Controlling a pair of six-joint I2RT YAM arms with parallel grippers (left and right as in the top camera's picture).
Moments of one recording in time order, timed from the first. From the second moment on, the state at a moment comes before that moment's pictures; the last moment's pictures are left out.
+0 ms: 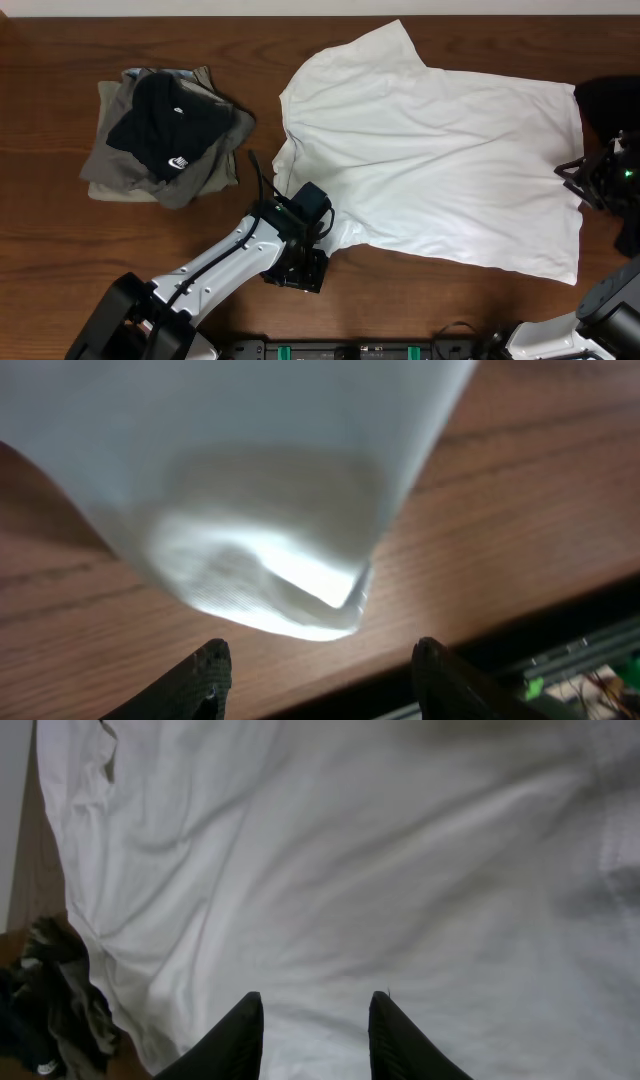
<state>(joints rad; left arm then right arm) -0.69 1.51 0.80 -0.93 0.31 -0.41 -0.70 1.71 1.28 -1.02 -0.59 0.06</state>
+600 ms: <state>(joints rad) -0.69 1.59 0.80 -0.90 0.24 -0.41 -0.70 1.71 1.28 -1.08 -0.59 0.03</state>
